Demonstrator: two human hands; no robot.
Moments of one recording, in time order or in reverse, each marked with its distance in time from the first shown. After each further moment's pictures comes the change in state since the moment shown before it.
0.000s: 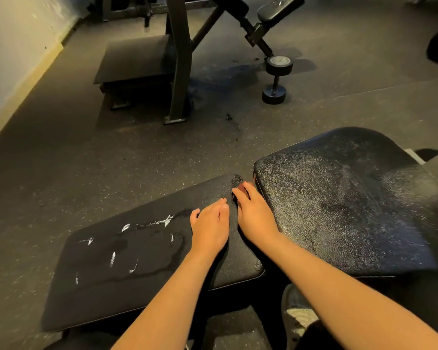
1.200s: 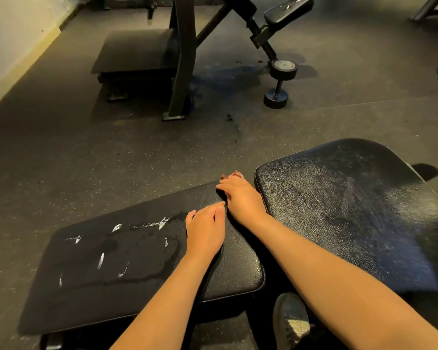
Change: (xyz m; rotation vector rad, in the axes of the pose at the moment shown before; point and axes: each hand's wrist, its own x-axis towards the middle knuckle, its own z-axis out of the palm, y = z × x) left_hand 0.013 -0.003 0.000 -0.097 0.083 0.002; right_hand 0.071 -0.008 0.003 -0.054 -0.080 -0.303
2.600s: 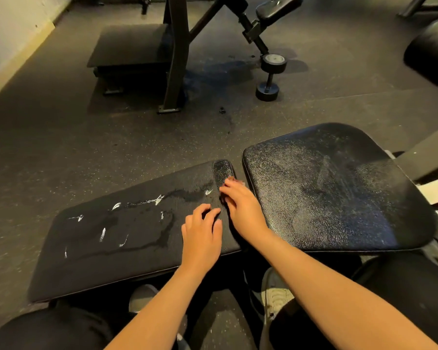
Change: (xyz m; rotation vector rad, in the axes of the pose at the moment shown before) left_hand -0.093 -0.023 0.022 0.163 0.071 0.114; right_hand -0.109 -0.025 -0.004 0.260 0.188 0.153
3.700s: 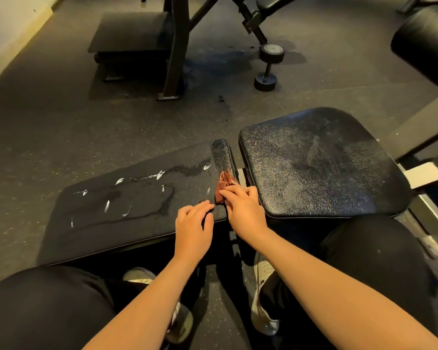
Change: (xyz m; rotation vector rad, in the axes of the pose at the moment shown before) left_hand -0.061 -0.019 -0.002 -0.164 0.054 0.017; right_hand -0.082 -0.034 -0.019 -0.308 -0.107 0.064
